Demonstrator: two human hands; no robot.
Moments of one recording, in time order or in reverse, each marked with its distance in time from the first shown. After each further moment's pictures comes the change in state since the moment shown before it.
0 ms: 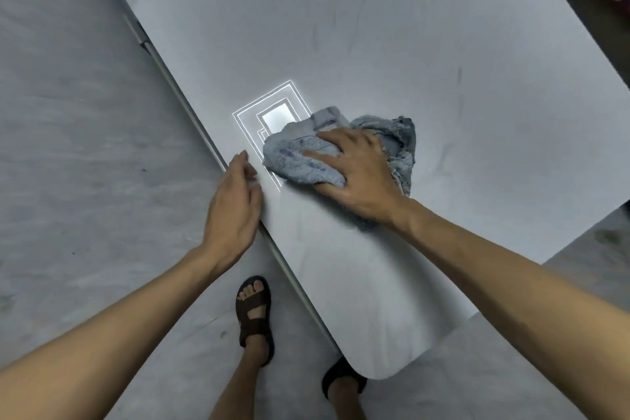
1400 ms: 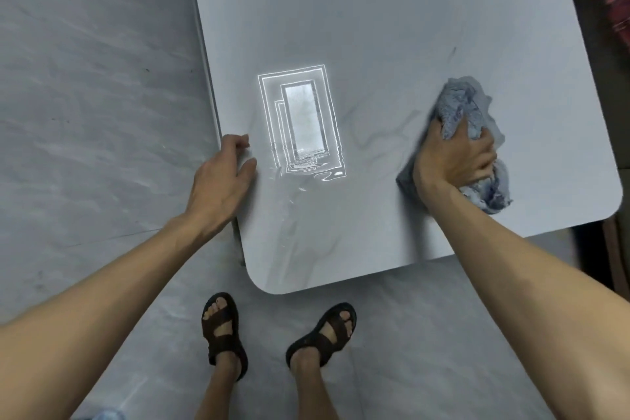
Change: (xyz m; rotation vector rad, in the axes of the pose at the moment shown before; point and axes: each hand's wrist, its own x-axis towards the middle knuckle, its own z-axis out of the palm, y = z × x) left_hand -0.133 0.059 0.093 -0.033 0.151 -0.277; right_hand -0.104 0.137 -0.032 -0.015 0.473 0.991
